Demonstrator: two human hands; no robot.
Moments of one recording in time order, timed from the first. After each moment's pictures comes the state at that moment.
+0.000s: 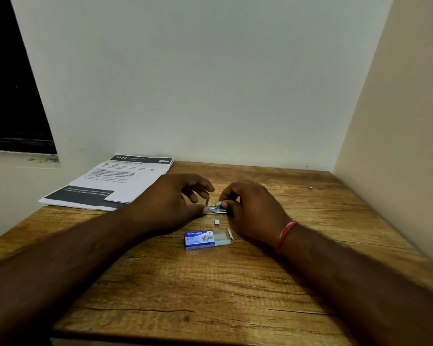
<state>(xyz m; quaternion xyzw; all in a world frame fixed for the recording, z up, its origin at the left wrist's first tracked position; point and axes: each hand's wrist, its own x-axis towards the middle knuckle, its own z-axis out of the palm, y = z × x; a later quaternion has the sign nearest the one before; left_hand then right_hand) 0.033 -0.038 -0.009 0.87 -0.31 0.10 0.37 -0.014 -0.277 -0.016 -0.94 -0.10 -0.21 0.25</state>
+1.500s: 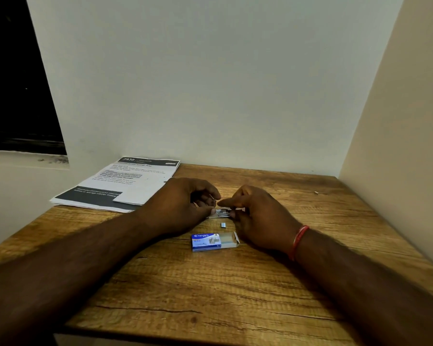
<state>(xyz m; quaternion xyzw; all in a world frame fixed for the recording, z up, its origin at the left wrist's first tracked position) 0.031 -0.045 -0.012 0.85 -0.30 0.09 0.42 -0.026 -0.284 -0.009 -0.95 -0.17 -0.16 0.21</state>
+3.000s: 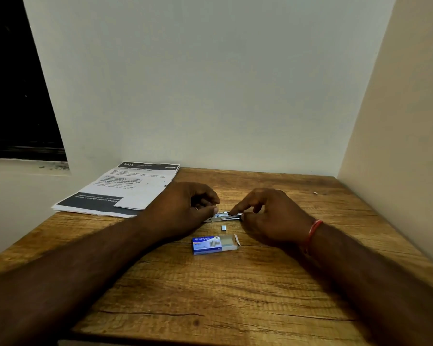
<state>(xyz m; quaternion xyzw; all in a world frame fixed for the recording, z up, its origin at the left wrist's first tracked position) 0.030 -0.045 -0.012 0.87 -0.29 0.11 0.39 -0.021 -0.311 -0.002 -0.93 -0.14 -0.11 0.31</state>
